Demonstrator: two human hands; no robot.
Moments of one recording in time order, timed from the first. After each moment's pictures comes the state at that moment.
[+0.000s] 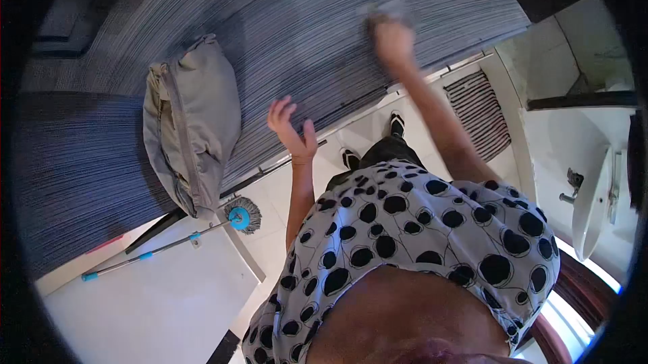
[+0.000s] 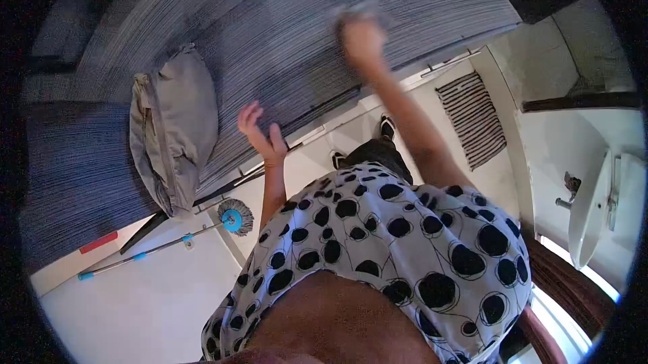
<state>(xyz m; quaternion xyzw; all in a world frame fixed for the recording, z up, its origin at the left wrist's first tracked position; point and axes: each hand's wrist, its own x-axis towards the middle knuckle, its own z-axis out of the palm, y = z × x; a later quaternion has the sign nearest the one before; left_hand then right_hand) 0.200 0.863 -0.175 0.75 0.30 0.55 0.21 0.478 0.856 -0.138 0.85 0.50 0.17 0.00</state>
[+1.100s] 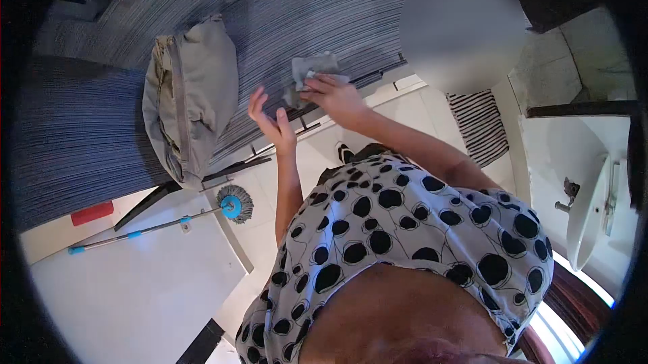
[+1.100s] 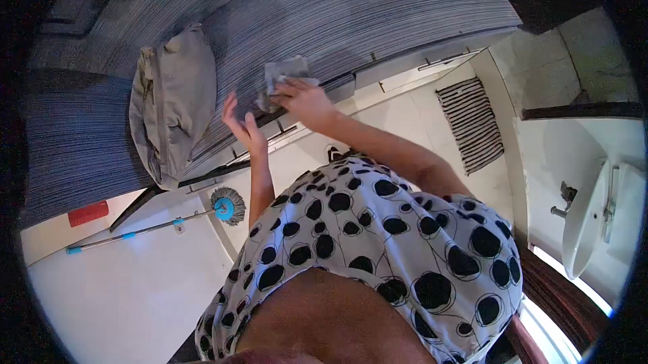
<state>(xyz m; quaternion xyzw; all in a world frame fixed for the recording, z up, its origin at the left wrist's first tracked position) 0.177 0.851 -0.184 0.66 0.30 0.63 0.29 0.331 0.792 -0.148 0.61 0.76 0.03 -0.22</state>
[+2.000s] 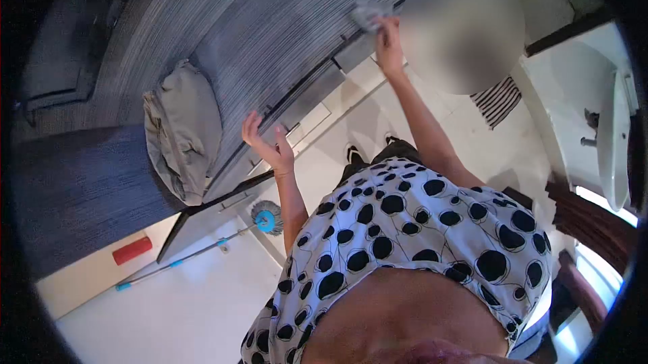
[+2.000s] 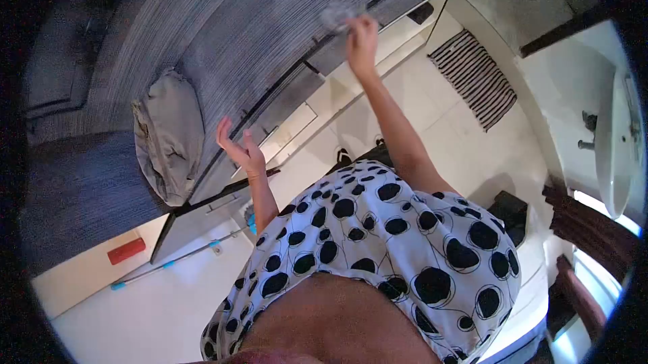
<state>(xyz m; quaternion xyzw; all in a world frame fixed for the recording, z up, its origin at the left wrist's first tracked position) 0.178 0.797 -0.151 0.78 0.29 0.51 0.22 0.486 0.724 -0.186 0.70 0.36 0.19 -0.58</state>
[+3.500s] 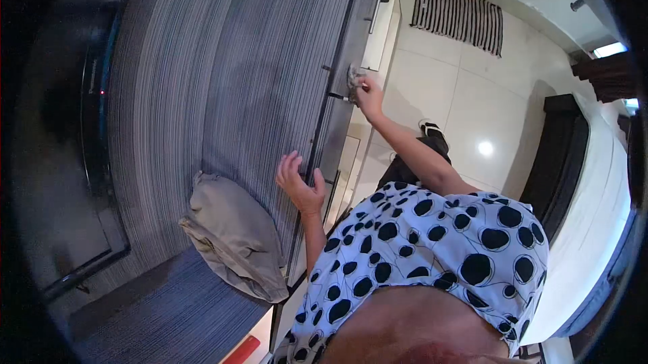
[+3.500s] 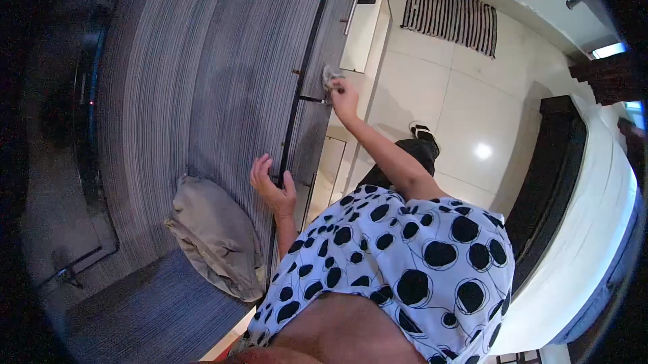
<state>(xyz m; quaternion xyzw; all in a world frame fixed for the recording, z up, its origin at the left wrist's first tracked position) 0.196 0.856 -0.136 0.95 0.05 0.28 0.15 0.409 0.749 -0.289 0.68 -0.09 0.04 -0.72</state>
